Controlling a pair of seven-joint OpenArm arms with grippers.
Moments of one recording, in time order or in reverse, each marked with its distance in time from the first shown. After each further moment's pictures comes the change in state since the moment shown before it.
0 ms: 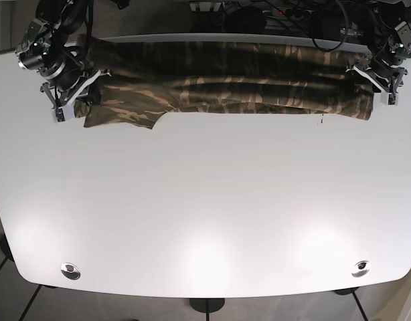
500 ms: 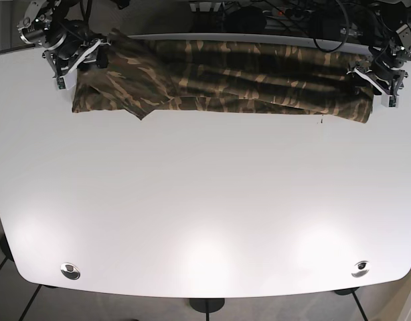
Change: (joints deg) left arm -0.2 -0.7 0.4 -0.2 -0.4 0.0 -0.2; right arm -10.5 -0.3 3.6 -1.2 1.2 0.1 3.3
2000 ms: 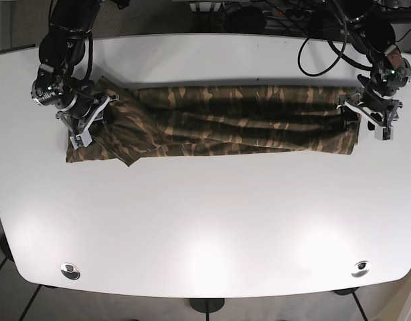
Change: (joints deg) left arm -15.0 7.2 -0.4 7.6 4.5 0.6 4.4; right arm 23.6 7.6 -16.9 -25.9 -13.8 0.8 11.9
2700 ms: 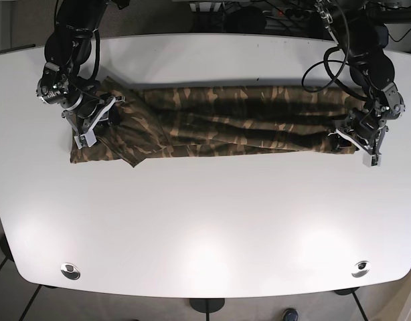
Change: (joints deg) left arm -11.4 -4.6 9.0 -18.1 -0.6 3.5 -1.0; right arm 0.0 -2.5 0.3 0.2 0.0 -0.4 0.5
